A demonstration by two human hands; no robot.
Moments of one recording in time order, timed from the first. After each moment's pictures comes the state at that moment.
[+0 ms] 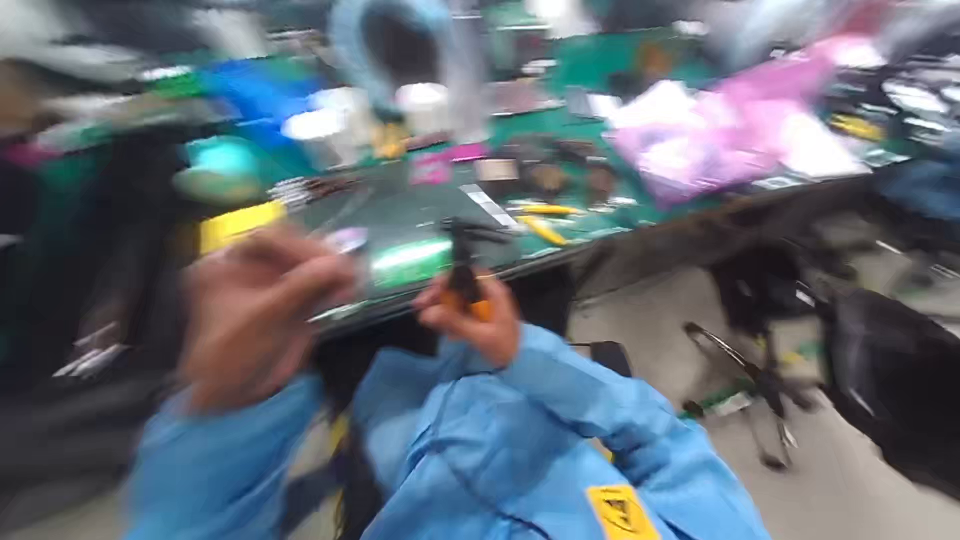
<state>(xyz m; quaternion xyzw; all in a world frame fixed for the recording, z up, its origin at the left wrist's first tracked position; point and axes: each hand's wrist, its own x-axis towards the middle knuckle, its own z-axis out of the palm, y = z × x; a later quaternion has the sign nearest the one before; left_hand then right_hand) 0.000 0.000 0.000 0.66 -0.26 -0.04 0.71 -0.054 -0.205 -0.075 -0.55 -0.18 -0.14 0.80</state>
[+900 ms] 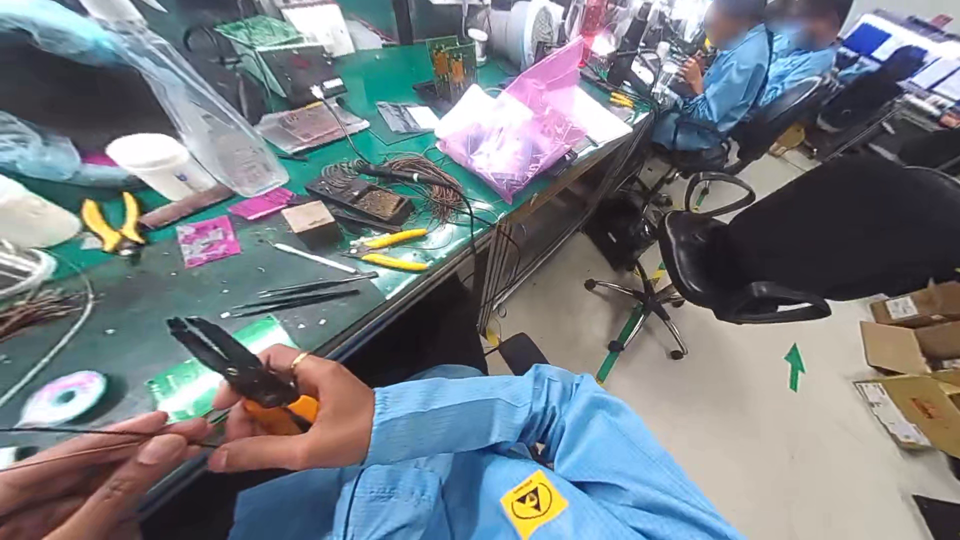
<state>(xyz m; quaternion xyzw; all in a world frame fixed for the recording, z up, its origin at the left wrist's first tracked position) 0.001 -0.028 -0.041 0.62 -0.30 -0.08 0.72 -0.056 -0.202 -0.063 -0.55 -0.13 -0.13 0.81</state>
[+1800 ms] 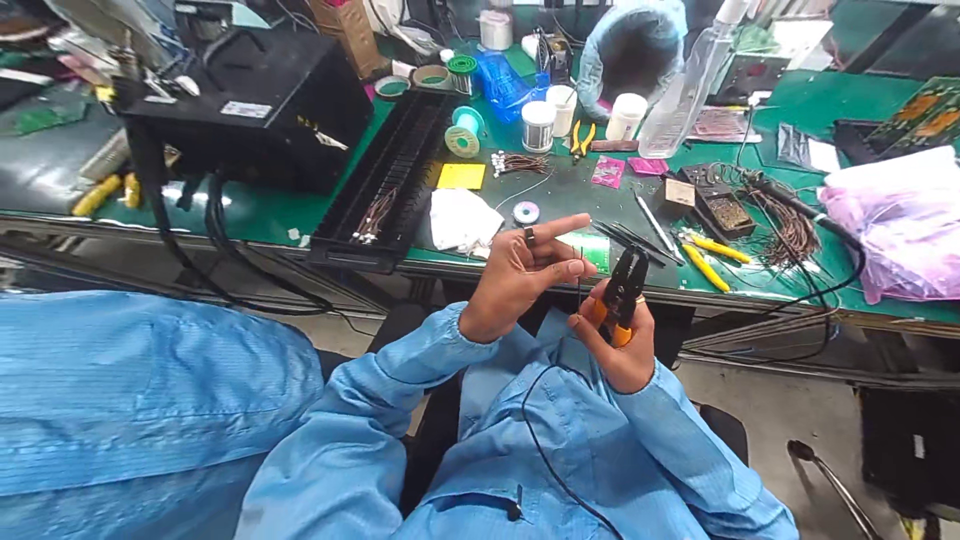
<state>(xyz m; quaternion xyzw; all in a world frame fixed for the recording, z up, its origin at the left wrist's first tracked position) -0.010 -0.017 -0.019 0.60 -0.21 -0.04 0.77 -0.054 -0.192 -0.099 -0.64 -0.20 -0.14 0.73</state>
